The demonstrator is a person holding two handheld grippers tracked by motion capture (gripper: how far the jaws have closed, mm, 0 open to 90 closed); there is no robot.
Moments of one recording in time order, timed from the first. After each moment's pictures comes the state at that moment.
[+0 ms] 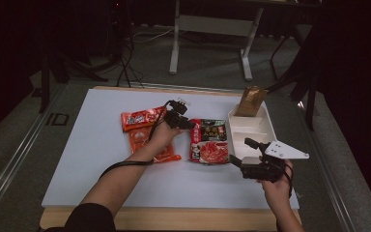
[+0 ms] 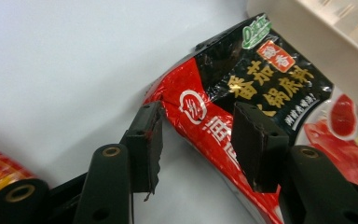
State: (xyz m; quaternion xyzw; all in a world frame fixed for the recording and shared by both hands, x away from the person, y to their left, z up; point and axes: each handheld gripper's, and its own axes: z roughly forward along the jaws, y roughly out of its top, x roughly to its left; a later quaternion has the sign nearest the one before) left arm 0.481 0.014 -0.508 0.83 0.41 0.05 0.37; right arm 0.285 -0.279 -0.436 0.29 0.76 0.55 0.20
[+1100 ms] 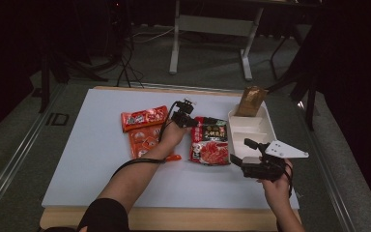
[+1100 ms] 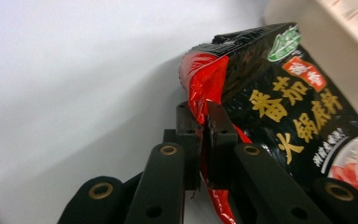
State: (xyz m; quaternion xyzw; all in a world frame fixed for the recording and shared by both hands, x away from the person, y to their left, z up) left arm 0.494 -0.008 -0.516 0.81 0.45 0.04 0.37; right arm 0.290 -0.284 -0.441 0.30 0.76 0.55 0.19
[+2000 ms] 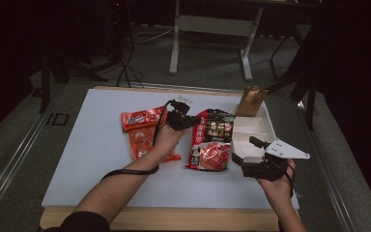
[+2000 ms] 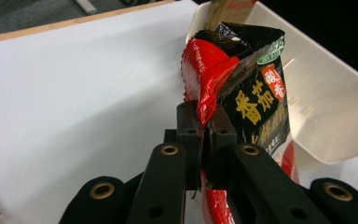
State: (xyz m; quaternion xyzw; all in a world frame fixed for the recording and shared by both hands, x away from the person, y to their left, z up) left arm 0.430 0.012 -0.458 0.78 0.40 0.06 0.48; right arm 0.284 -0.280 -0.433 0.32 0.75 0.53 0.23
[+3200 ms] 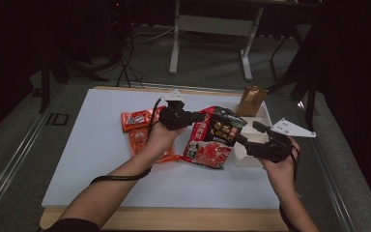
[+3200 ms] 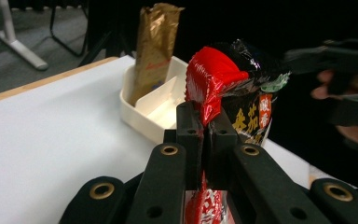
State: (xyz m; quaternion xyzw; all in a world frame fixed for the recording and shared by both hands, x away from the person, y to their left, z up) left arm 0.392 0.033 -0.410 0.76 0.30 0.03 0.58; right arm 0.317 -0.281 -0.396 0.36 0.74 0.52 0.22
